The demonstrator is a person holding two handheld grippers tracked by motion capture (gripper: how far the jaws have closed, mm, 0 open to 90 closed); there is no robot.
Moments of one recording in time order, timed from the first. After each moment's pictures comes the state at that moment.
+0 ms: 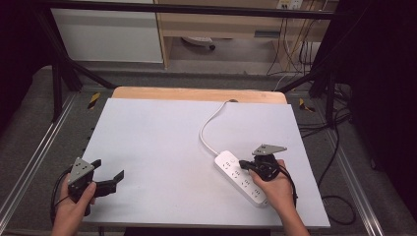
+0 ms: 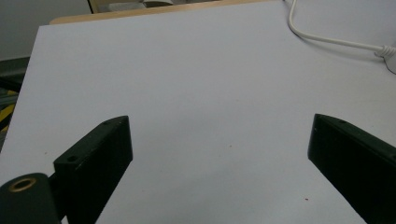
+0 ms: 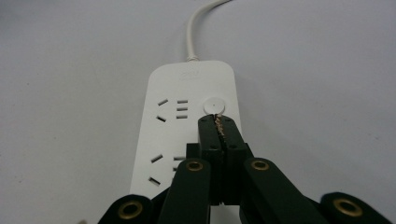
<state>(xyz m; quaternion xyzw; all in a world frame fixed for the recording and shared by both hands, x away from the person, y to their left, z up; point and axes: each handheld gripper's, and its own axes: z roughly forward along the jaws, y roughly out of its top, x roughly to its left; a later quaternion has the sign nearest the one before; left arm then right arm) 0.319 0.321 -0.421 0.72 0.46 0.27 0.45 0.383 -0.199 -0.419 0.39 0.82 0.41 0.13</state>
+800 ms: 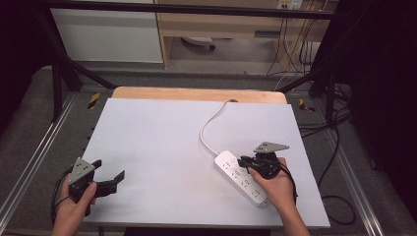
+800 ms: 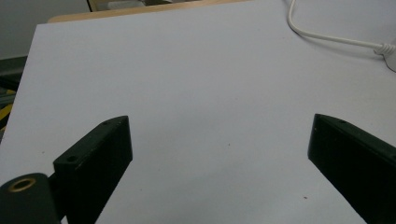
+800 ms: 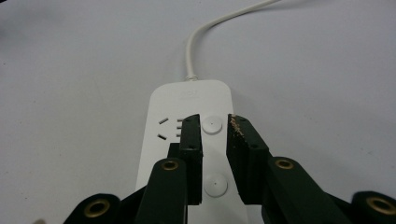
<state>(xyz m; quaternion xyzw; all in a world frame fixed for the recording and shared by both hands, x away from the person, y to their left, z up) 0.319 0.320 -0.421 0.72 0.46 0.27 0.44 0.385 -0.200 -0.412 0.39 0.80 0.43 0.14</state>
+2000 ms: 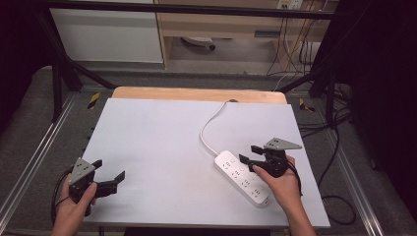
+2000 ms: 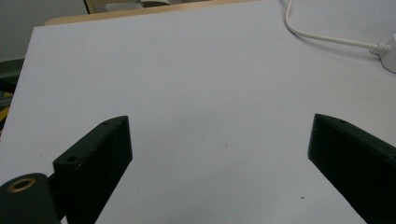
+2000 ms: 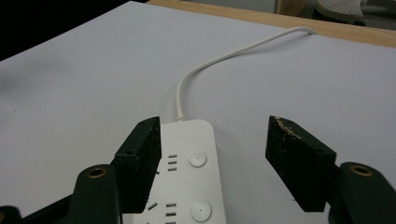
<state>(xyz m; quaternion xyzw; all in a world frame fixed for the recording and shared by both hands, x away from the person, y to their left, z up) 0.318 0.319 -0.421 0.72 0.46 0.27 0.45 0.381 -0.215 -0.394 0.40 0.76 0.48 0.16</state>
